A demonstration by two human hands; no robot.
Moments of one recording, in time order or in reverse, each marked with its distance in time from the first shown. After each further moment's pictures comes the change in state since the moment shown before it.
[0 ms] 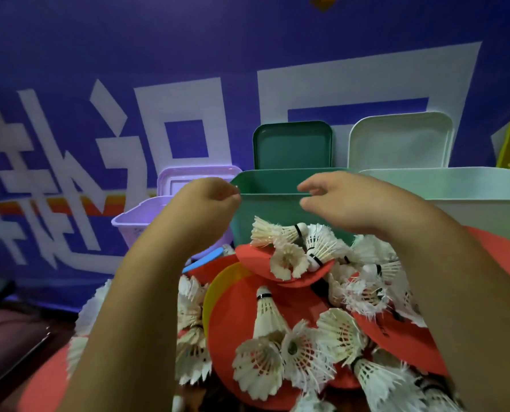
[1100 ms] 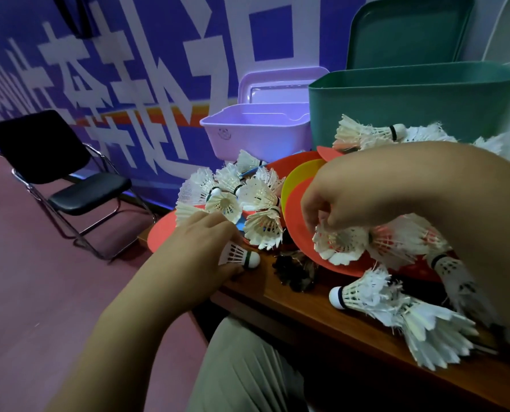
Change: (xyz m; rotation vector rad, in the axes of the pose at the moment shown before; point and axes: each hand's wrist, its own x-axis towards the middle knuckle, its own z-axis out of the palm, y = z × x) left_hand -0.198 -0.138 -0.006 0.602 -0.183 0.090; right_hand -0.047 -0.056 0.103 -0.551 -0.578 -0.674
